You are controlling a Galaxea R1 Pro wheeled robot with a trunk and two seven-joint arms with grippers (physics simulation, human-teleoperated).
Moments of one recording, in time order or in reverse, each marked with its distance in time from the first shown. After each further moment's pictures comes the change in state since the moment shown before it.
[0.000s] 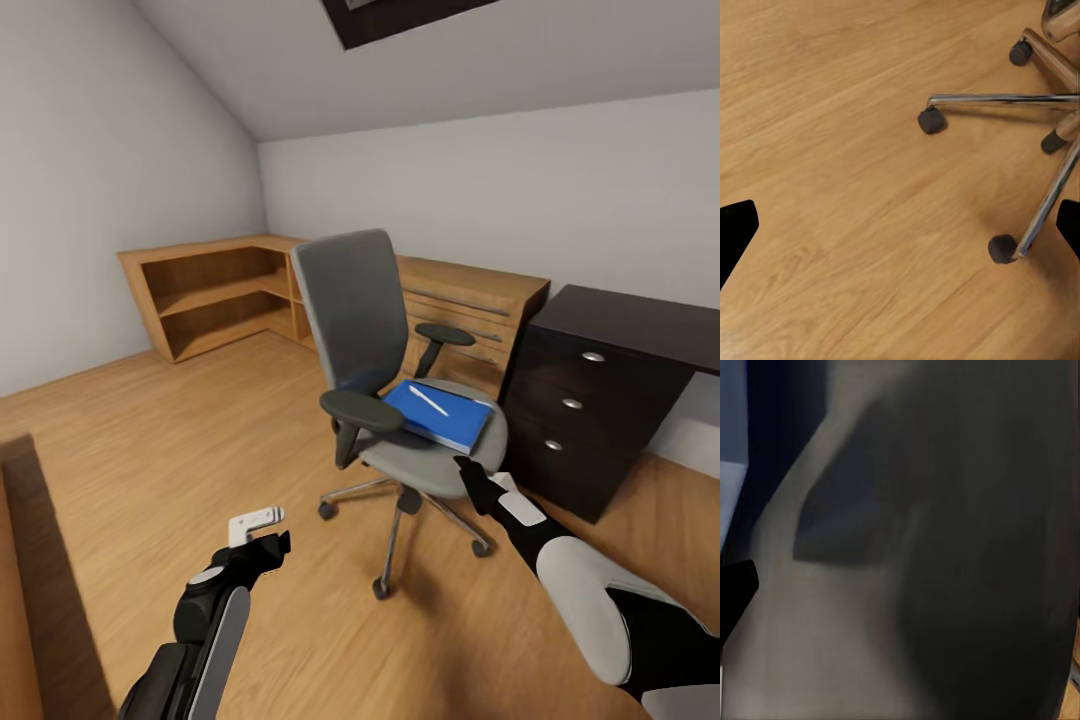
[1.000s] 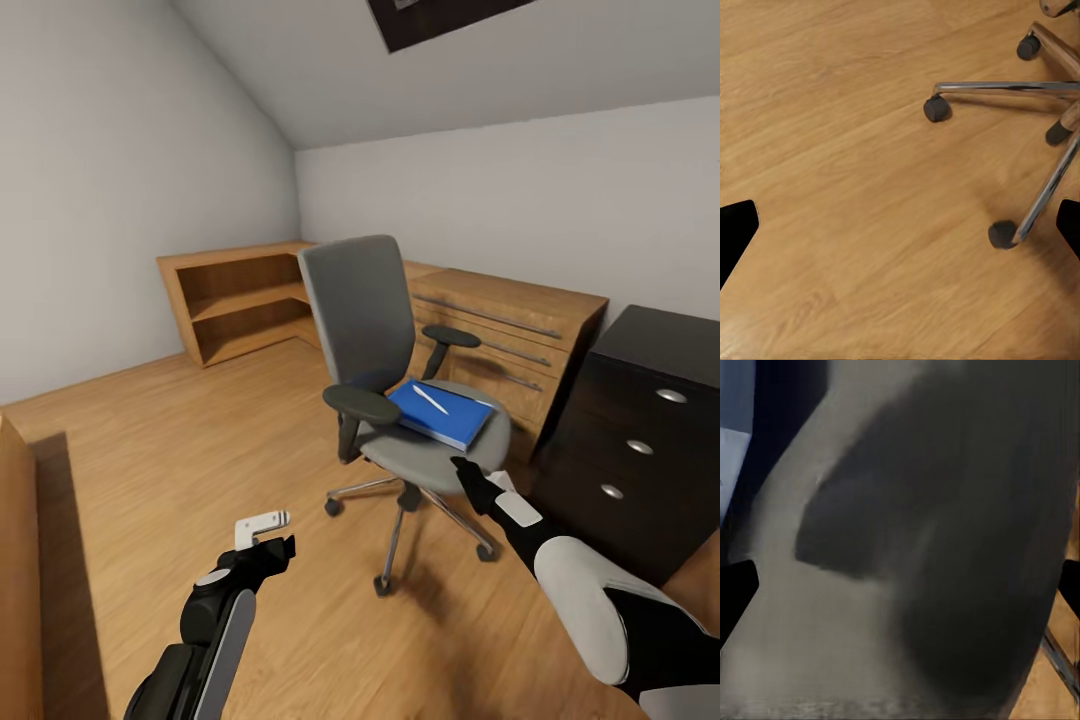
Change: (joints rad) left arm 0.000 0.000 -0.022 0.022 -0.002 0.000 0.003; right arm -0.001 0.007 -0.001 -0.001 0.053 -0.001 0.003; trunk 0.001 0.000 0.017
